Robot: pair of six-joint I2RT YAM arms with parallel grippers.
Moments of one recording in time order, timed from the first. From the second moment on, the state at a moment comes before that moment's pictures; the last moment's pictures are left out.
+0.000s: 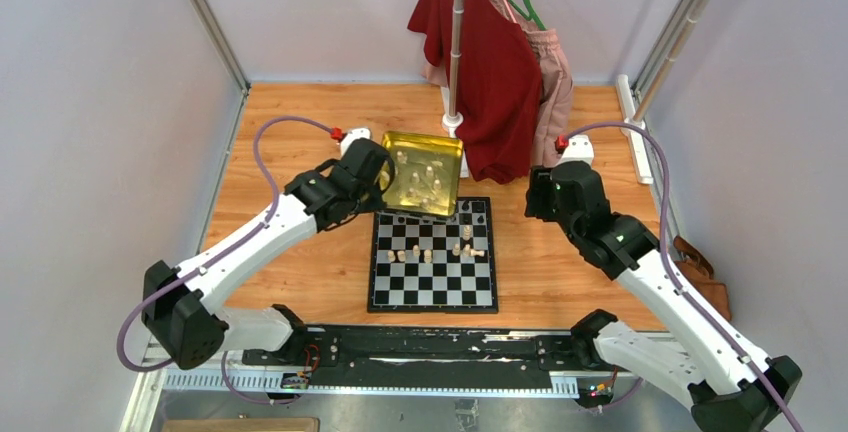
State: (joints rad) left arm -0.66 1.24 1.09 -0.71 -0.37 -0.68; right arm 0.58 0.85 0.87 -0.57 0.41 0.31
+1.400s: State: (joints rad) left arm -1.04 1.58 1.38 -0.80 -0.48 -0.71; right arm 0.67 1.02 0.91 -0.66 0.42 0.44
